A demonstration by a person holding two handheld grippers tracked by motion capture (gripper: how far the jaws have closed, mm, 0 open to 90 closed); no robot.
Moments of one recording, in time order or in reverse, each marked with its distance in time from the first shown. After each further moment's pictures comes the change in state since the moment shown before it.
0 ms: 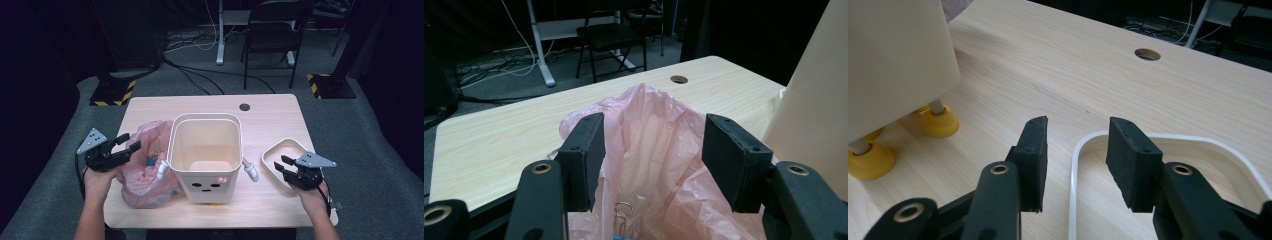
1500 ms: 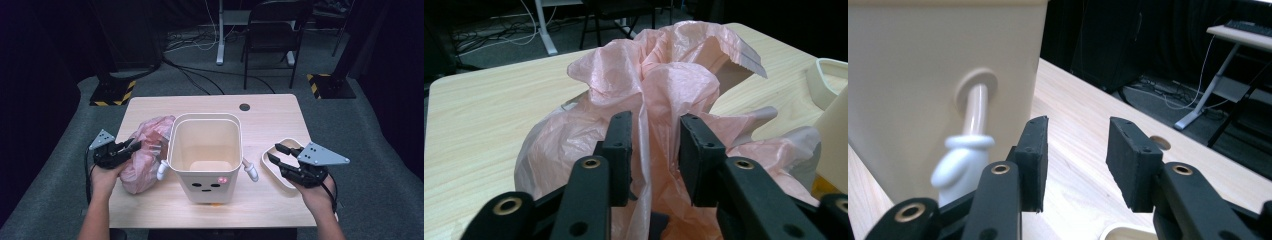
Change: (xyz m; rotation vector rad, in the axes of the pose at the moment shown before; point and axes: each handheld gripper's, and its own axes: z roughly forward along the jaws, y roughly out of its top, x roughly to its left) left arm 0.032 -0.033 0.033 0.095 0.016 -0.035; right arm 0.045 0.083 -0.051 -0.157 0.067 -0.150
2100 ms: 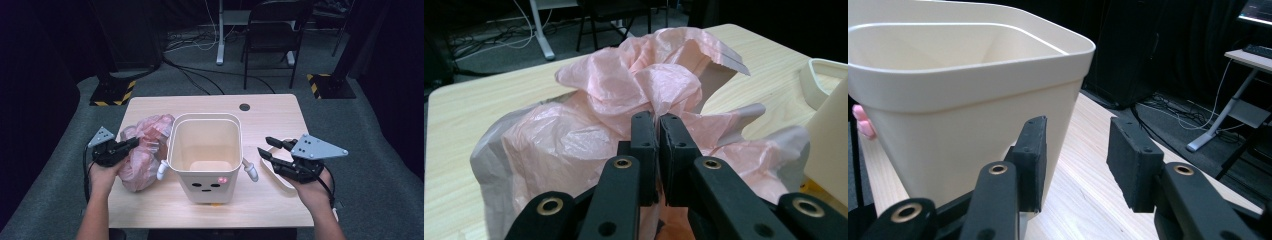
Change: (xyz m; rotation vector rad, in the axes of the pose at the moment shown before) left arm -0.001 0.009 -0.002 0.010 -0.011 0.018; right arm 0.018 0.047 -0.002 -0.036 0.060 -0.046
